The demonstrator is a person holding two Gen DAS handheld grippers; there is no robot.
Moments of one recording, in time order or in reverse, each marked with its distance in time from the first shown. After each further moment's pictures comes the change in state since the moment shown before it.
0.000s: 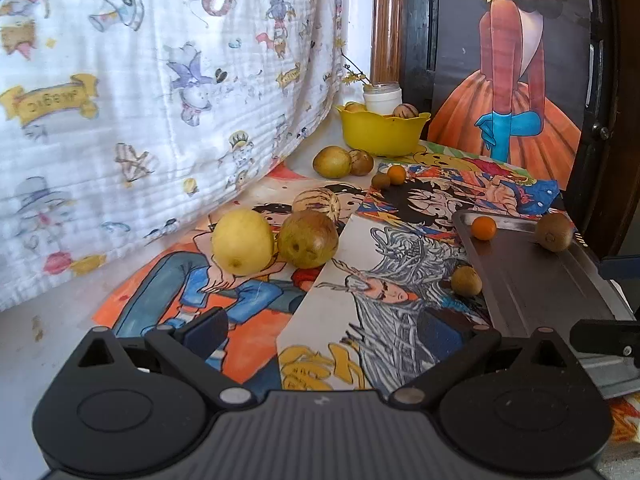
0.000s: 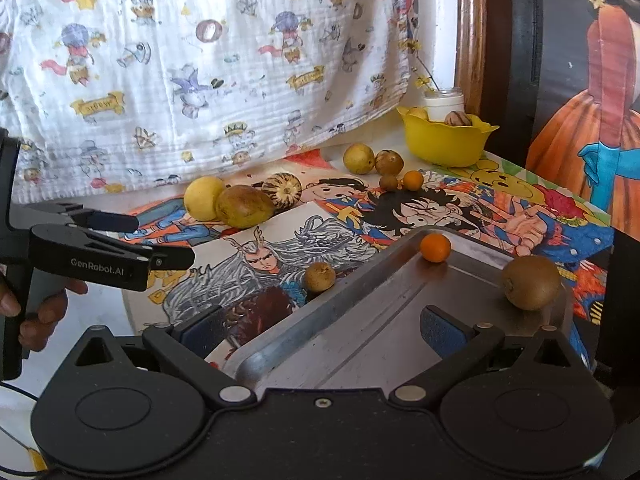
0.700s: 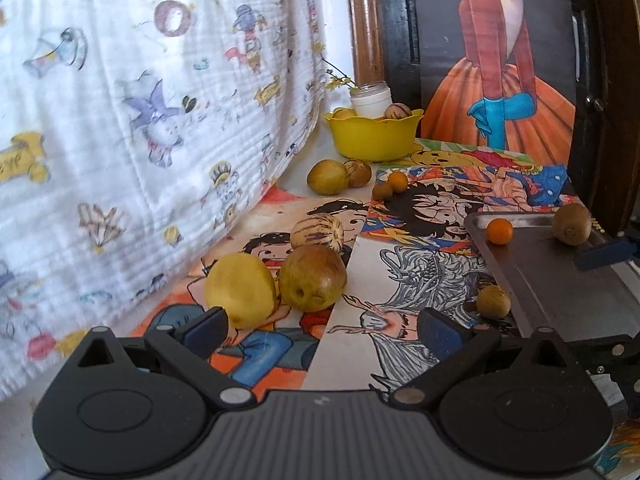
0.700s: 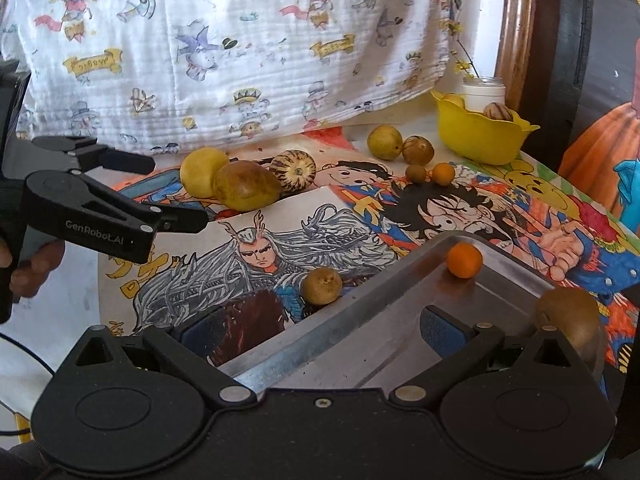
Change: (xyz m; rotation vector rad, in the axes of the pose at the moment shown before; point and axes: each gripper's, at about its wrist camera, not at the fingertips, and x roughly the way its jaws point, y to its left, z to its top) left arm 0.029 -0.001 0.023 0.136 -0.021 0.016; right arm 0.050 -0.002 0.016 -0.107 0.069 0.051
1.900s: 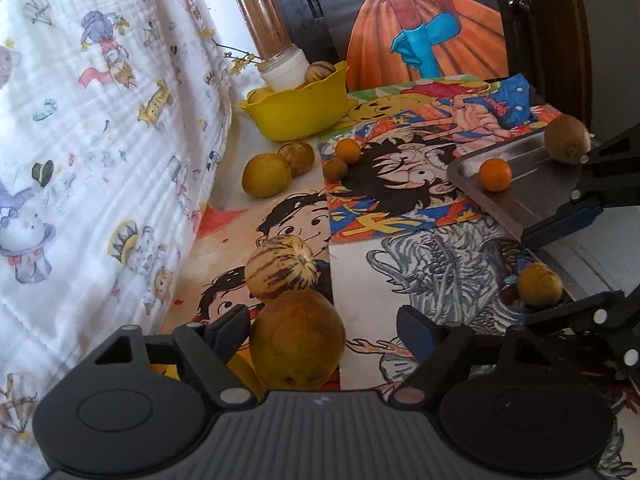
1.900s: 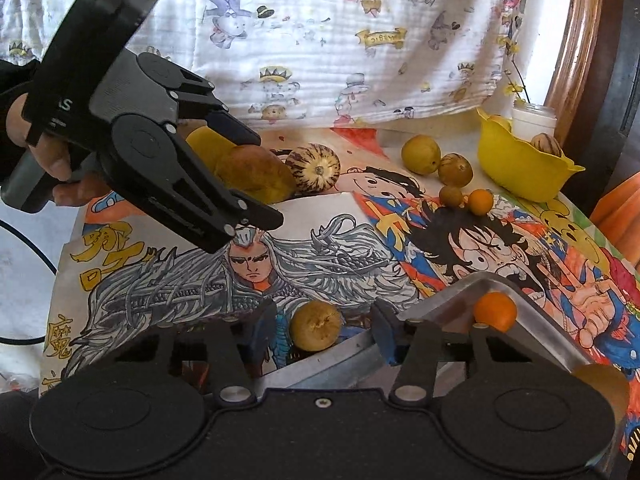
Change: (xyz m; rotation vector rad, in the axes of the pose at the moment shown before) left arm 0.079 -0.011 0.033 0.357 0.083 -0.107; right arm 0.049 0.000 0.011 -0.162 -0.011 0.043
